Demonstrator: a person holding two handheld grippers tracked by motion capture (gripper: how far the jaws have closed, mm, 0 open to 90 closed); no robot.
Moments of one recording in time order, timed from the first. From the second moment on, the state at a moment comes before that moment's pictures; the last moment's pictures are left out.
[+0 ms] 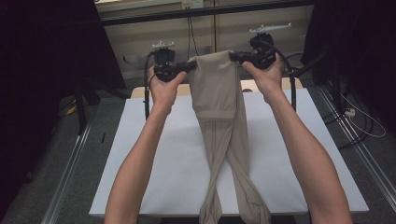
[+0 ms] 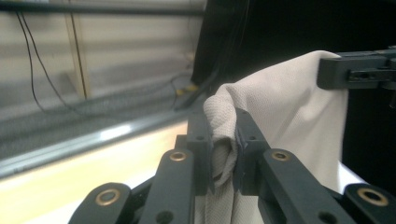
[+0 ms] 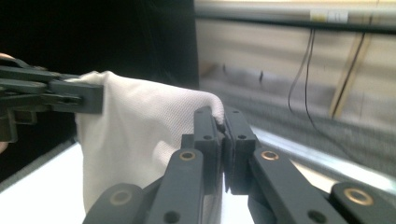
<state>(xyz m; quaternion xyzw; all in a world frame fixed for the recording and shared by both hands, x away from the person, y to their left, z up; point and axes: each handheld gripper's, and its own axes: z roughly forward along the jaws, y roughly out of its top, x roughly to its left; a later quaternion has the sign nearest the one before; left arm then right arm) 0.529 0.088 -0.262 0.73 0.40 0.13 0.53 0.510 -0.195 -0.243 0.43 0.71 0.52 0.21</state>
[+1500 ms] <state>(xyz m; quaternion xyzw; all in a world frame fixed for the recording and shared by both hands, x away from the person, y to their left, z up) 0.279 0.115 -0.430 0.88 0.29 -0.01 0.39 0.244 -0.215 -0.424 0.42 0.82 0.38 0.09</state>
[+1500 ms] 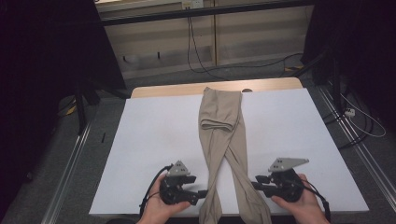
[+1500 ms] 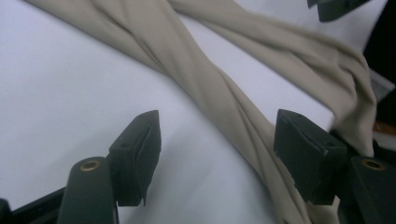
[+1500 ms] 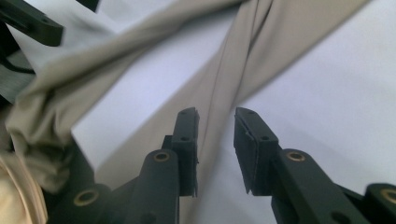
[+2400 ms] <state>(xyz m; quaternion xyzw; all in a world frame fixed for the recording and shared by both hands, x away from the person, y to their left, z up) 0.260 0.102 -0.430 0.89 0.25 -0.03 0.37 0.214 -0.162 -0.433 0.35 0.85 0.39 -0.01</state>
